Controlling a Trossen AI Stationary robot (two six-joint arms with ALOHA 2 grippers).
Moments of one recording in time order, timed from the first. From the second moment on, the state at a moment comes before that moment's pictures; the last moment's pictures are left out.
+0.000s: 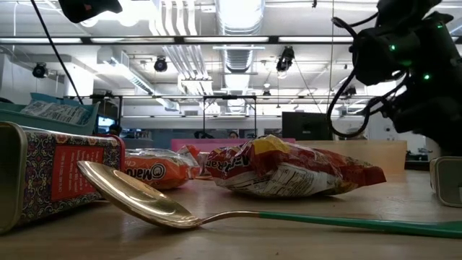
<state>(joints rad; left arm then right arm) -0.53 1.22 1.07 -0.71 -0.37 -0.84 0.17 1.46 0.72 -1.12 -0.09 1.40</state>
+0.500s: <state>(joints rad) -0.53 1.22 1.07 -0.71 -0.37 -0.84 0.17 1.42 0.61 -1.00 -0.14 1.42</state>
